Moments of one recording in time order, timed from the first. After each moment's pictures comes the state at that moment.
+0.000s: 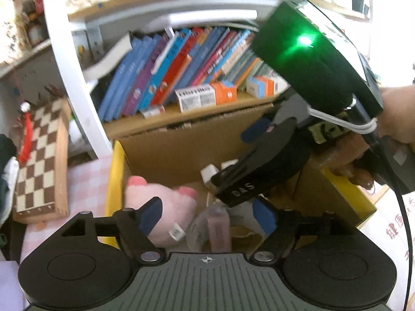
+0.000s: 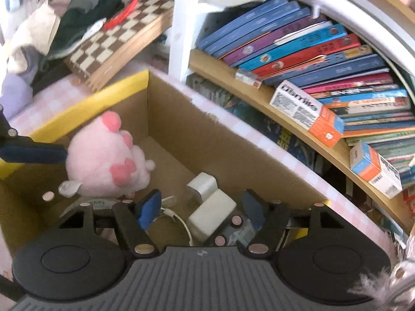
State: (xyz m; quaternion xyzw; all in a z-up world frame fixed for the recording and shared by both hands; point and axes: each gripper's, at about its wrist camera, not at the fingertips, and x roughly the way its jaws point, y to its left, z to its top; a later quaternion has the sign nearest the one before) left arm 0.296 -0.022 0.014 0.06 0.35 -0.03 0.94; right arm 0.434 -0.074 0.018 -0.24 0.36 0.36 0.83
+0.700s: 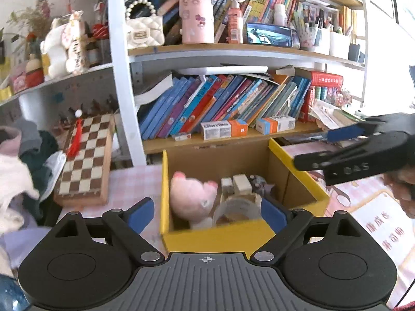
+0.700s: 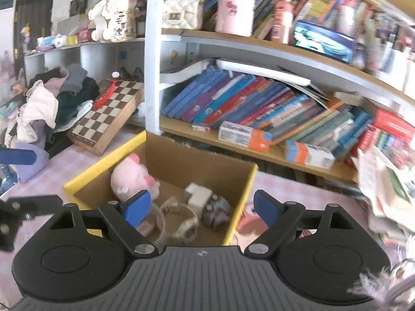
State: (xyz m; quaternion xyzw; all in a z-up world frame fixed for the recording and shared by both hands) left arm 0.171 0.003 0.058 0.02 0.27 0.00 0.96; right arm 0.277 -0.172 0.082 -0.11 0.25 0.27 0.92
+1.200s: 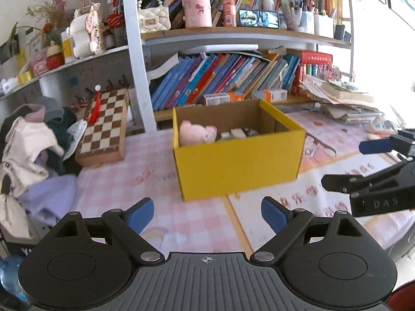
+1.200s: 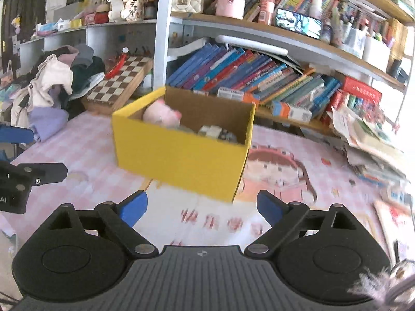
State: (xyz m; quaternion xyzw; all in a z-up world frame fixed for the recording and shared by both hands) left arm 0.055 -0.004 0.028 0.04 0.29 0.01 0.96; right arm 0.114 -0.184 0.032 -0.11 0.27 0.21 0.93
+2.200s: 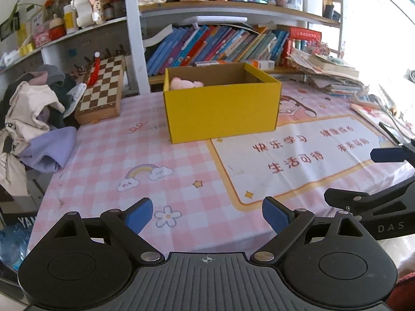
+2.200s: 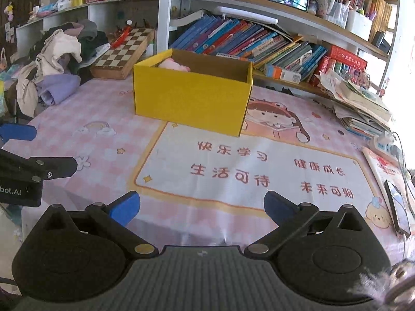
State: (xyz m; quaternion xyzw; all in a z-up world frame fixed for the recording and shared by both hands) left arm -0.013 -0.019 0.002 0.03 0.34 0.00 0.94; right arm 0.023 -0.194 0.004 -0.12 0.32 0.18 0.92
